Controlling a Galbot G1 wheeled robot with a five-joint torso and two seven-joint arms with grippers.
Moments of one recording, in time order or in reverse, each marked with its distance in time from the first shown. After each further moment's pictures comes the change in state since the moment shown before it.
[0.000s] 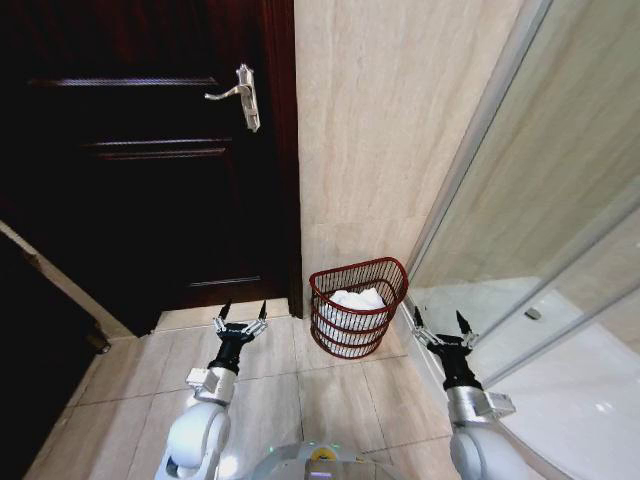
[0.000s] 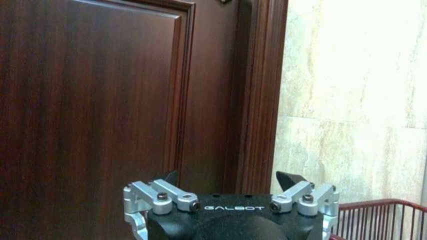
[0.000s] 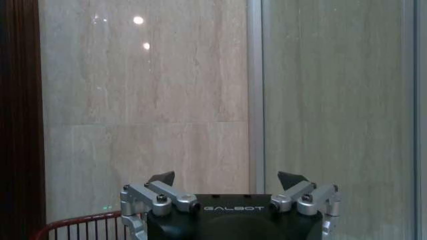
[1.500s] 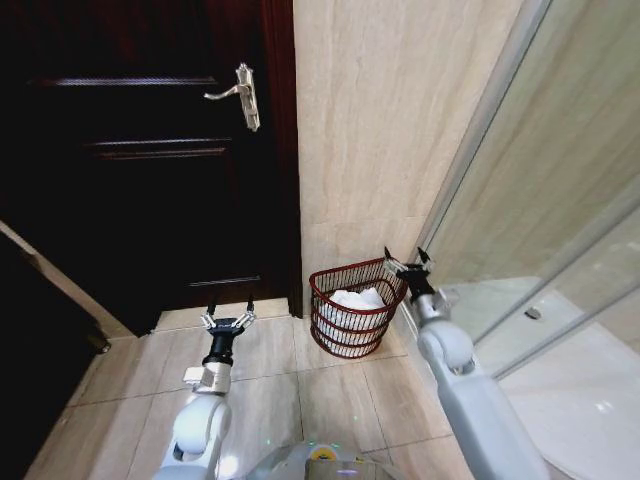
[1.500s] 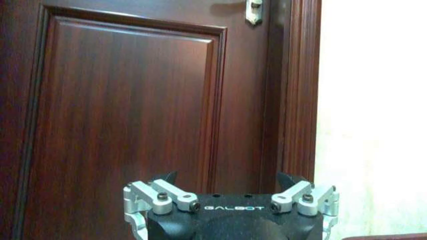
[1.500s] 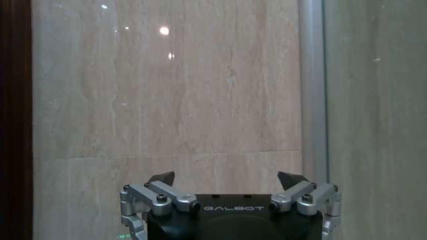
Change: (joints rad) left arm -0.049 -0.009 -0.045 0.071 0.000 -0.120 -0.058; right arm 0.510 -0.300 -0.265 -0.185 0.147 -0.228 0.242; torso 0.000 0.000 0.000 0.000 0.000
